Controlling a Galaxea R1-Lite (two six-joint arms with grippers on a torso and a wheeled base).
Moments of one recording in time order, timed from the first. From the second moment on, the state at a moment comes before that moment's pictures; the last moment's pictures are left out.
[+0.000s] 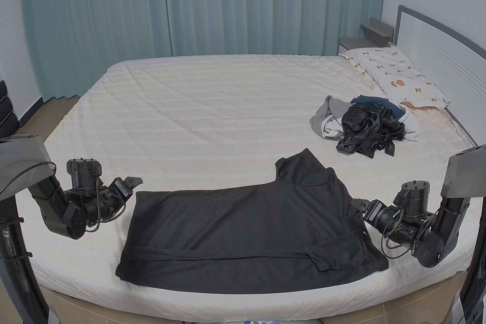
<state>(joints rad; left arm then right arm) 0.01 2.19 -0.69 -0.97 -0.12 -0.75 0.23 2.16 -0.32 -1.35 -0.08 0.75</state>
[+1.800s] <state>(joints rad) 0.02 2.45 -0.97 -0.96 -0.15 -0.49 0.23 2.19 -0.37 -1.36 -0.01 0.76</state>
